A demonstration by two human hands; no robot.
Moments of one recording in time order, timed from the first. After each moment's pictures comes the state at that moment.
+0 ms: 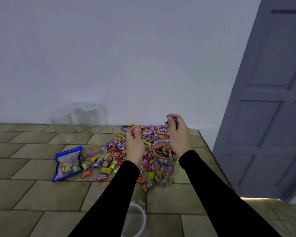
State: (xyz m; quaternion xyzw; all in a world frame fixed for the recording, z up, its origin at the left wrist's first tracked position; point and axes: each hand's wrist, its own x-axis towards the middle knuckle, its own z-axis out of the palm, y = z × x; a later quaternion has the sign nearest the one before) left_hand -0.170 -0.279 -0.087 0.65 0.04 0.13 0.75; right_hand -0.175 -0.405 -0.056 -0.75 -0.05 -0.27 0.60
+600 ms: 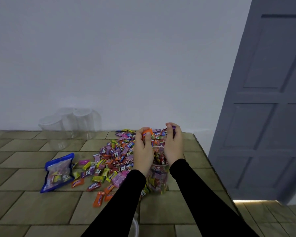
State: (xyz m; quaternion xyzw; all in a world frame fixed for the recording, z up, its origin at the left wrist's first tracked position) left_hand -0.173 -0.323 -0.080 0.69 -0.08 0.18 0.69; right_hand -0.151 -0.414 -0.075 -0.68 0.02 -0.31 0.66
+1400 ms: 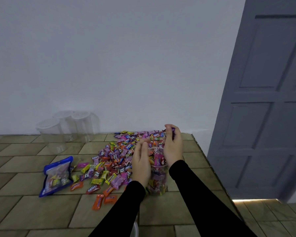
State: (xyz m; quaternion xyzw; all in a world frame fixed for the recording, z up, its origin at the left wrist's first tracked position) left_hand -0.189 -0.324 -0.102 0.67 -0.07 0.14 0.72; right_hand -0.158 -0.413 -0.078 -0.66 0.03 -0.30 0.69
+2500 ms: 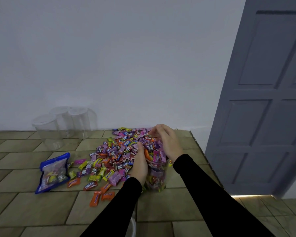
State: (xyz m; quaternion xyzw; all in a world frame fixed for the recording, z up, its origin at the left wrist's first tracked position) left_hand -0.178 -0.321 -0.119 0.62 -0.02 -0.05 0.78; right_hand -0.166 -0.424 -0.062 -0.74 -0.10 -0.16 0.65
